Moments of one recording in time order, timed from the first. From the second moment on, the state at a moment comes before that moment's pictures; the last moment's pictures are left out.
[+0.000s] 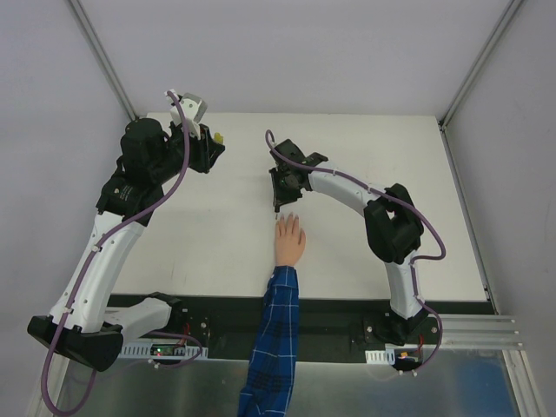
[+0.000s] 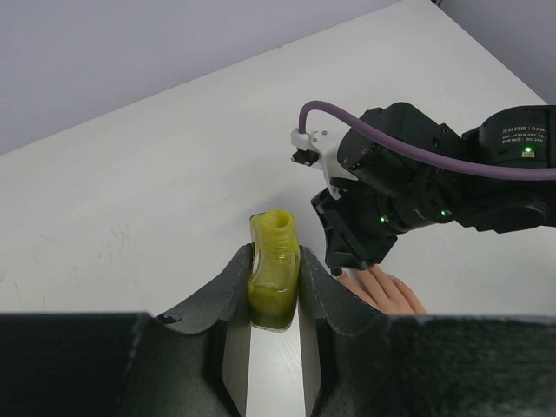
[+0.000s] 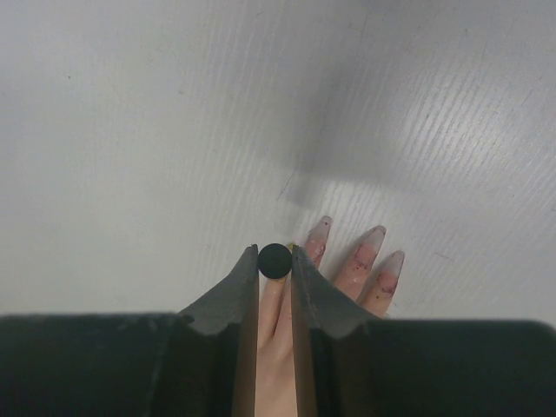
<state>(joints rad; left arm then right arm) -0.31 1.08 1.34 -0.50 0.28 -0.02 0.73 2.07 1.69 -0.67 -0.04 0.47</state>
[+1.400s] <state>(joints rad) -0.31 1.08 1.34 -0.50 0.28 -0.02 0.73 2.10 1.67 -0.67 -0.07 0.47</state>
